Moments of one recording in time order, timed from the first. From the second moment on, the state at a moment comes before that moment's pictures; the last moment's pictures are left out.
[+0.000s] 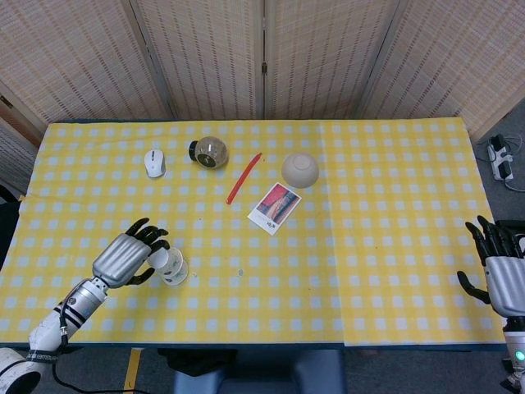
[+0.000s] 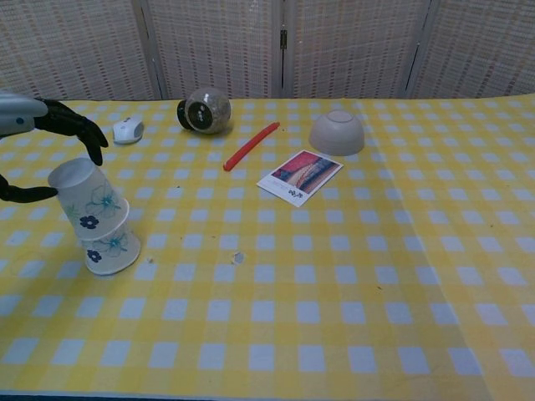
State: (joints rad) left arm -0.60 -1.06 -0.05 -1.78 1.45 0.96 0.20; right arm 0.09 -1.05 0.09 -1.62 -1.42 1.42 0.00
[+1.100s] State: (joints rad) left arm -0.51 -1.07 0.00 -1.69 1.42 1.00 0.19; right arm 0.09 -1.03 0.08 -1.65 -1.44 1.43 -0.02
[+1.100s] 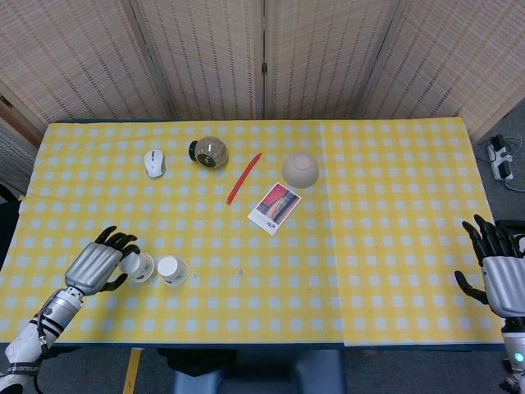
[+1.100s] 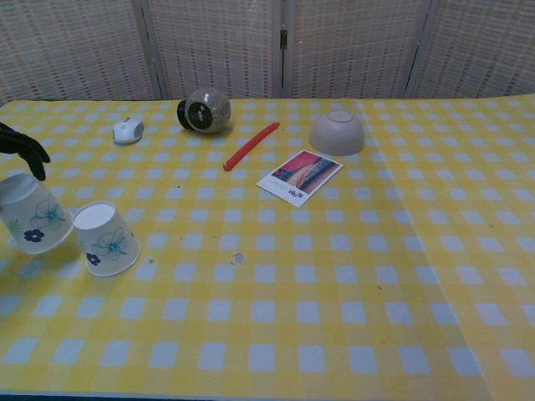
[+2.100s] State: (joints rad) left arm -0.49 -1.15 0.00 -1.65 1.38 1.03 0.23; right arm 0.09 -1.04 0.08 -1.65 -1.43 1.43 -0.01
